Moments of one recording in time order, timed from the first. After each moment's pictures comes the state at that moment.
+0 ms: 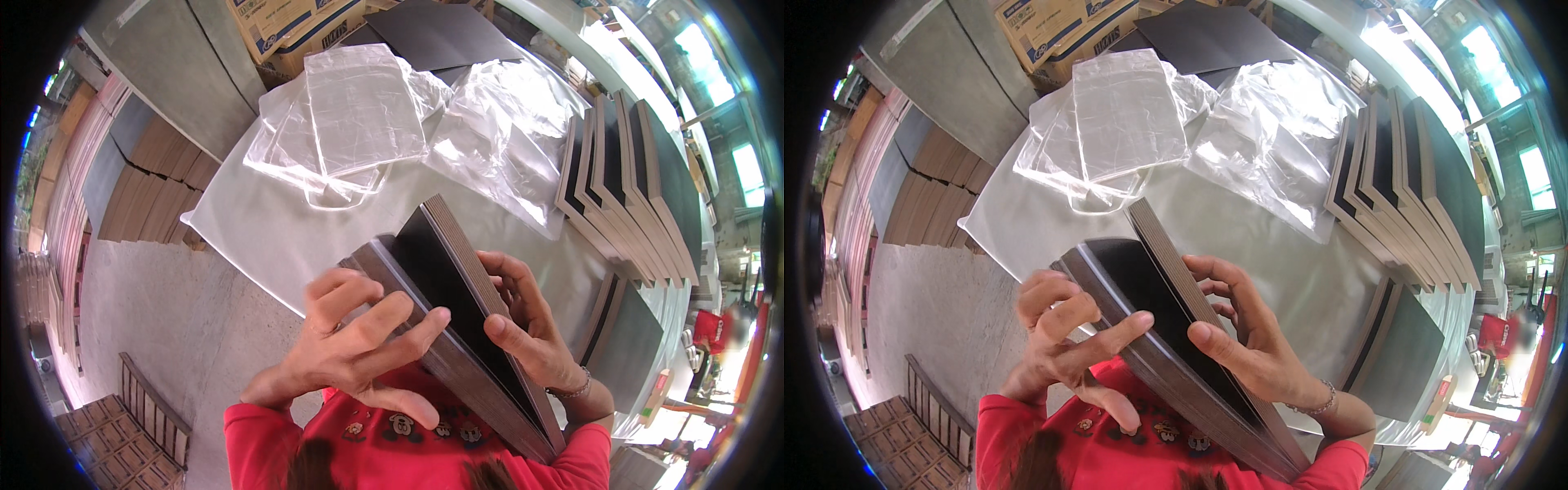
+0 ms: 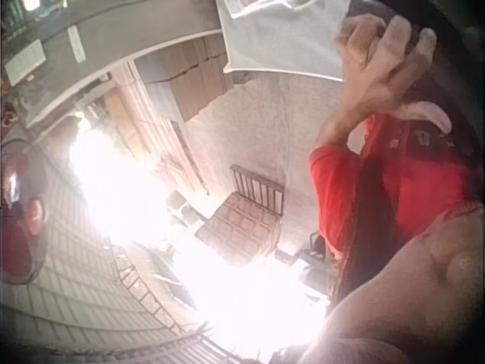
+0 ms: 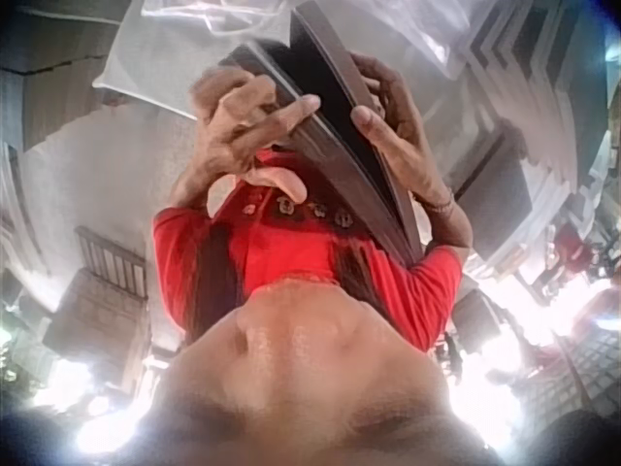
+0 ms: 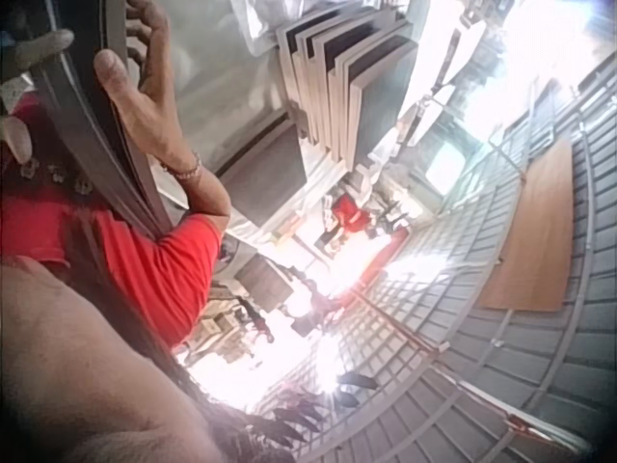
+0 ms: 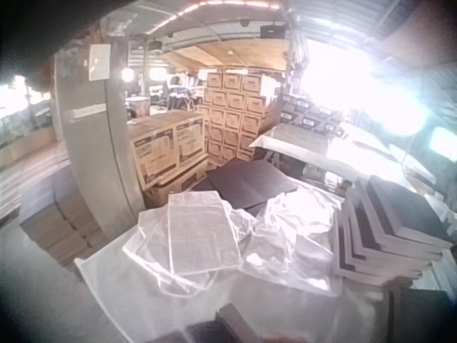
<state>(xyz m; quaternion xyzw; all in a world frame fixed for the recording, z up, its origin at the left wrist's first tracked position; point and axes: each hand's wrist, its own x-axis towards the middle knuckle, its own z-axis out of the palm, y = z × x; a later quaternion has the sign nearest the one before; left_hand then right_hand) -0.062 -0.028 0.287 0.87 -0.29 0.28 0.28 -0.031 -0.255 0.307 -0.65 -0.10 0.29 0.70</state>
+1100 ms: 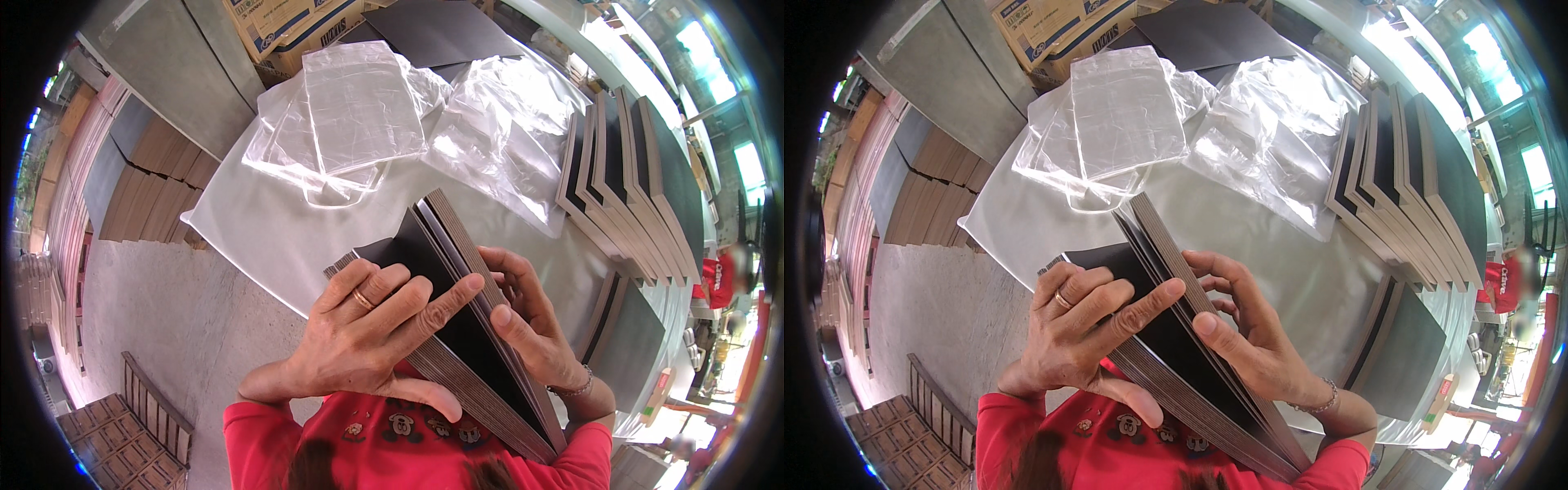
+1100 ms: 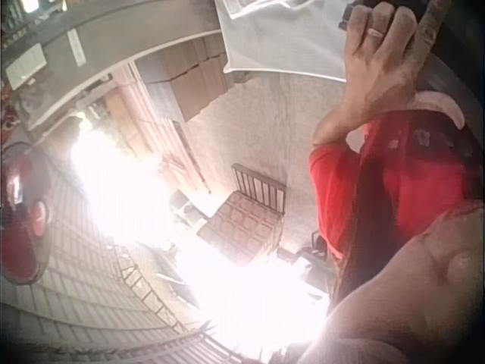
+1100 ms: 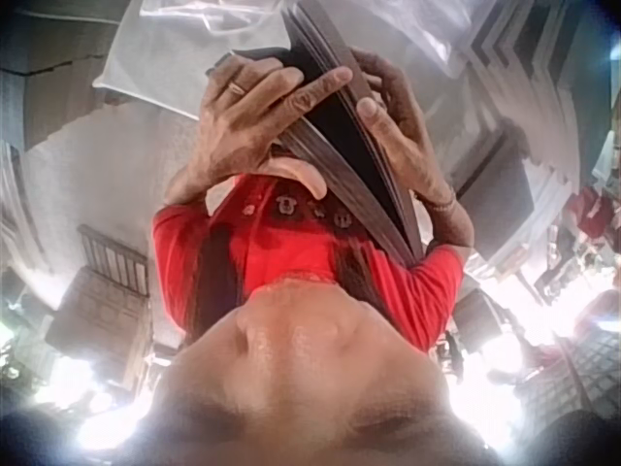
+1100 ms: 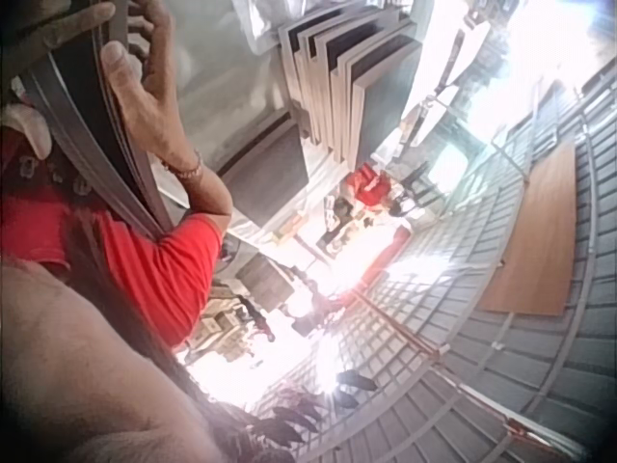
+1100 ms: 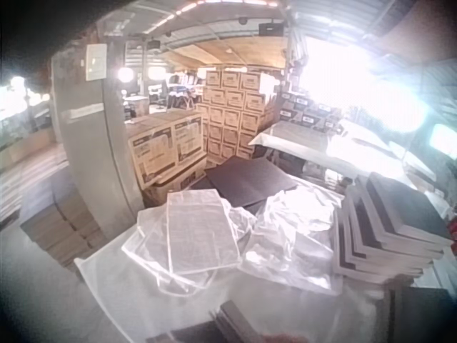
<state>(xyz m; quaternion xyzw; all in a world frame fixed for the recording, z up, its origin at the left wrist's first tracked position) -0.051 -0.041 0.304 0.91 -0.30 0.16 0.25 -0.029 -0.260 0.307 -0.64 -0.10 0.29 0.70</state>
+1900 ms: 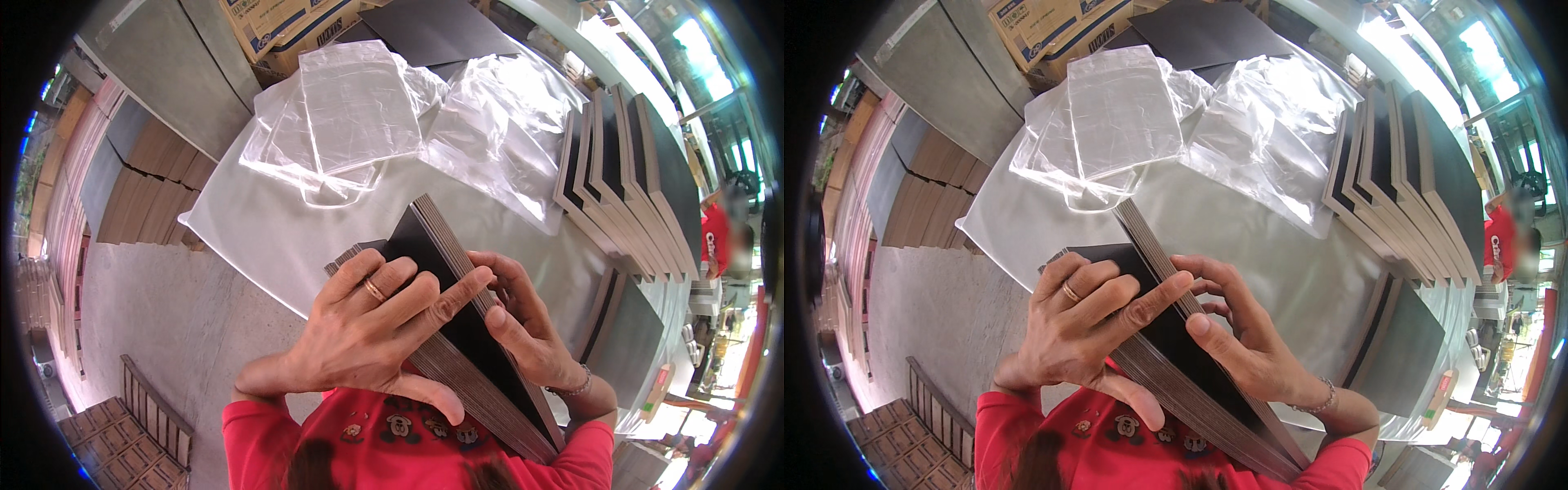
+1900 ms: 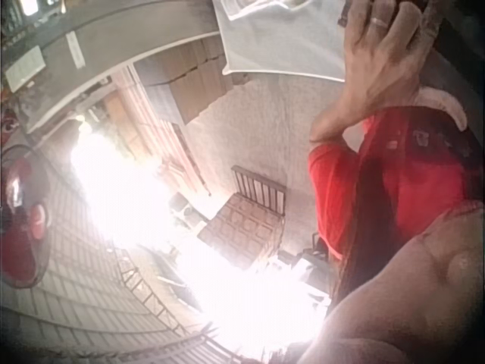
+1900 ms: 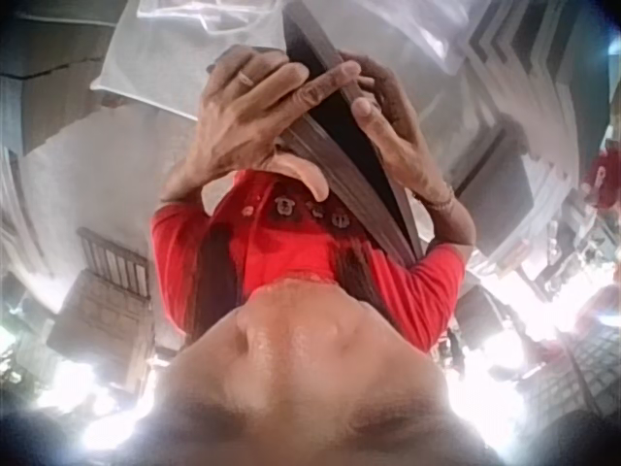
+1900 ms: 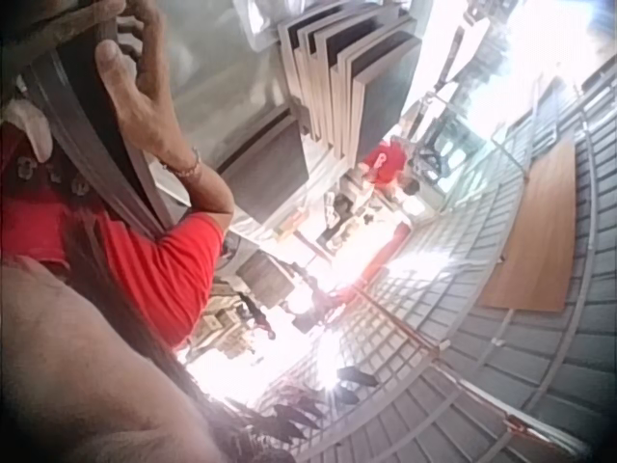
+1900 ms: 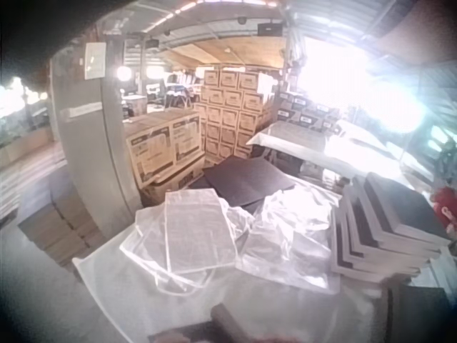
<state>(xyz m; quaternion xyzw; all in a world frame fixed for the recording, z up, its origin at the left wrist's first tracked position) -0.044 -0.040 0.308 0.90 -0.33 0.14 0.24 -0.032 -0.257 0.308 -0.66 -0.13 0.28 0.69</state>
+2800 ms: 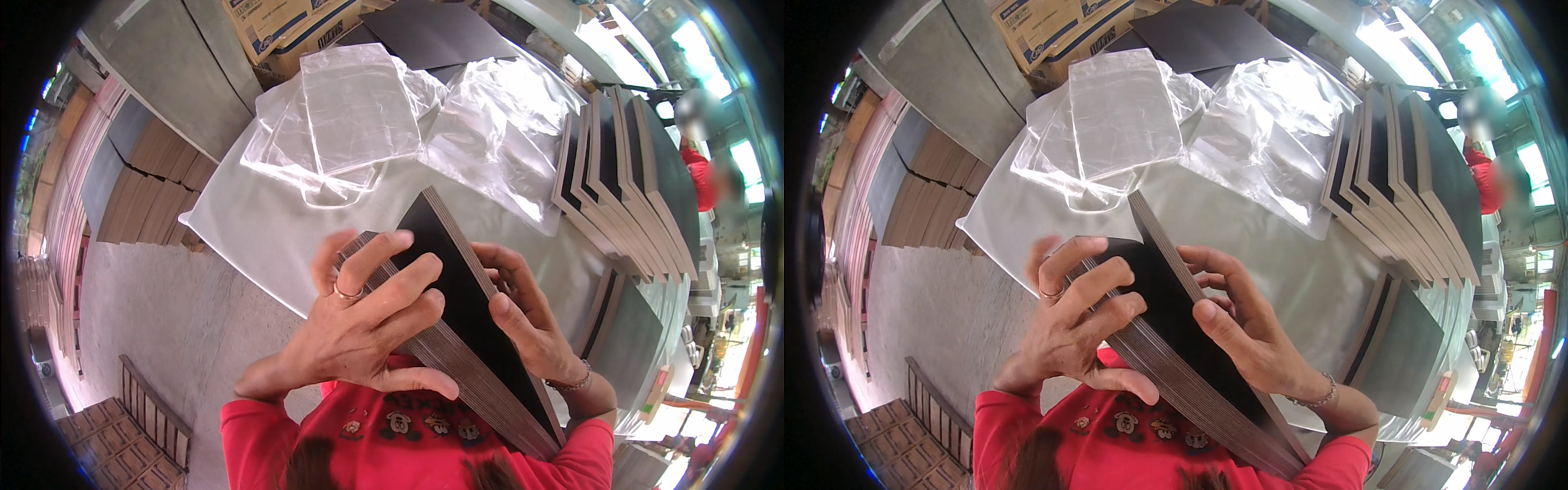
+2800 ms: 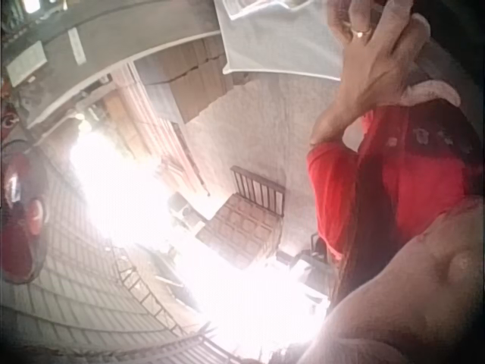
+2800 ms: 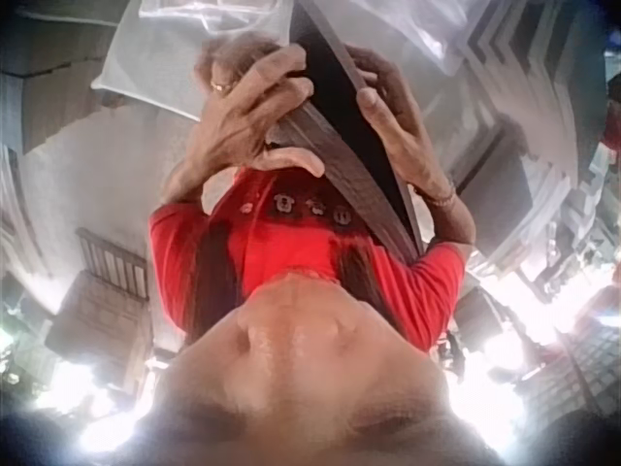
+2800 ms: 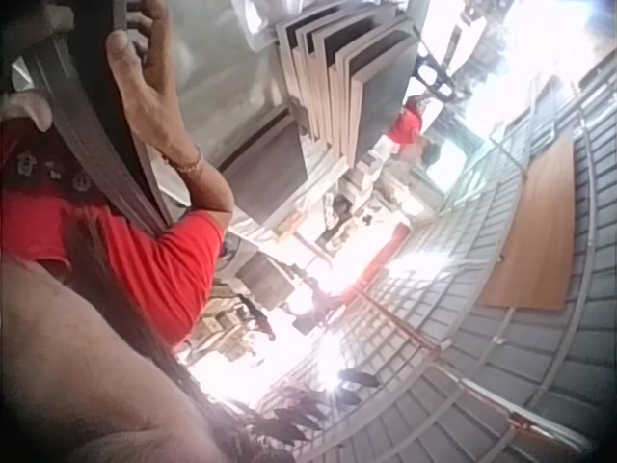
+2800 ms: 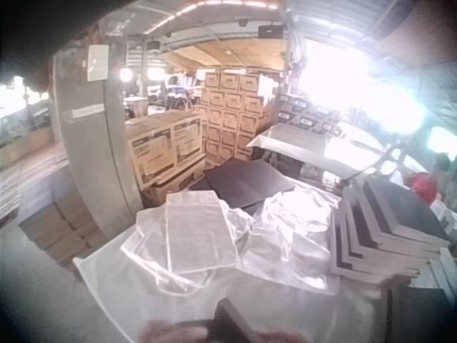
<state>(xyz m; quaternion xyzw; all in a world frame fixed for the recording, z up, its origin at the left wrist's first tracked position) -0.051 -0.034 0.298 0.90 -0.30 0.20 0.26 -0.032 -0.259 0.308 -0.64 -0.10 0.30 0.70</state>
